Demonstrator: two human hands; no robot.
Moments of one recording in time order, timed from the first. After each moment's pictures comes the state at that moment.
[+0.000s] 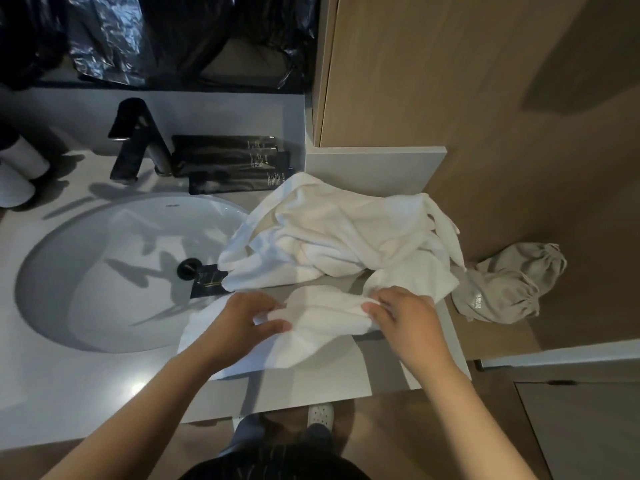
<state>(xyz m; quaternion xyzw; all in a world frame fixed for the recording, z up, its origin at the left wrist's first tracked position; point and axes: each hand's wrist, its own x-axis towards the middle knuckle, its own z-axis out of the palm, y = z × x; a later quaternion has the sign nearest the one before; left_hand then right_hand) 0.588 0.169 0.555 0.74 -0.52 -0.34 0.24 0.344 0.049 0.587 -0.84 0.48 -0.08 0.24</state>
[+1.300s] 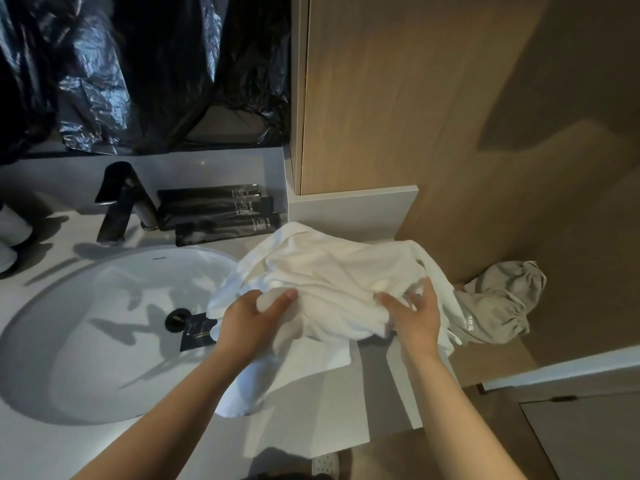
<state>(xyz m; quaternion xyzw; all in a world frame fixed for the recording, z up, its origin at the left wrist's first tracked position) 0.581 0.103 0.597 0.81 -0.32 -0.33 0.37 0.365 0.001 0.584 -0.41 0.66 -0.39 0.49</state>
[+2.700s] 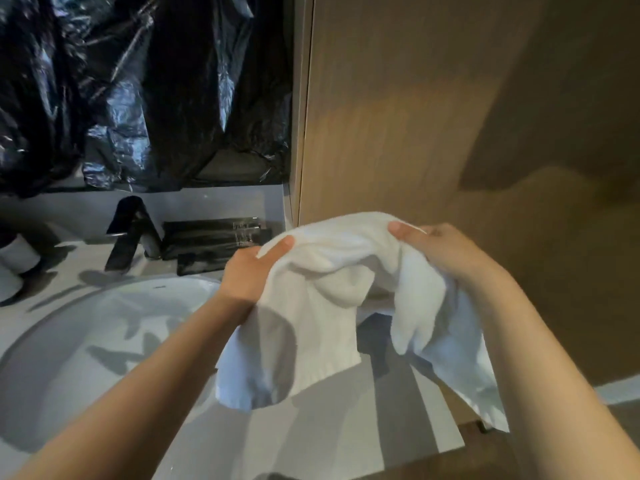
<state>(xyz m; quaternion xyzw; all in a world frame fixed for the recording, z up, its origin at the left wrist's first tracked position) 0.602 0.042 0.686 0.75 -0.32 -0.34 0.46 0.355 -0.092 0.734 -0.70 0.54 -0.18 0.42</state>
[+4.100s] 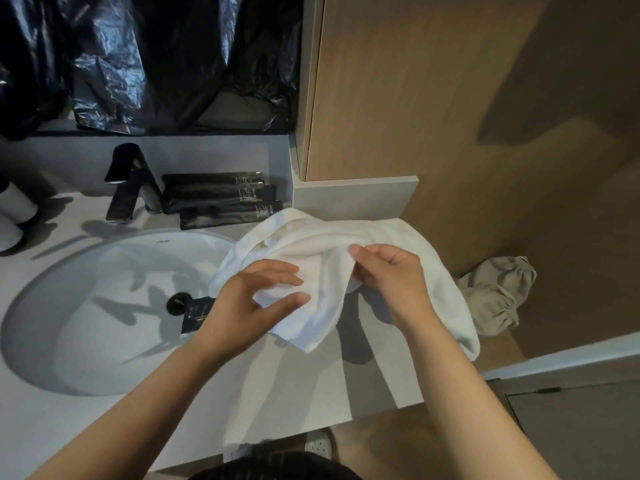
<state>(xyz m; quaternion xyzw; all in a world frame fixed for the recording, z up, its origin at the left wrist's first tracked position) 0.587 0.139 0.632 0.65 -0.54 -0.27 0.46 0.400 0.016 0.648 -0.51 0.49 -0.37 0.61</state>
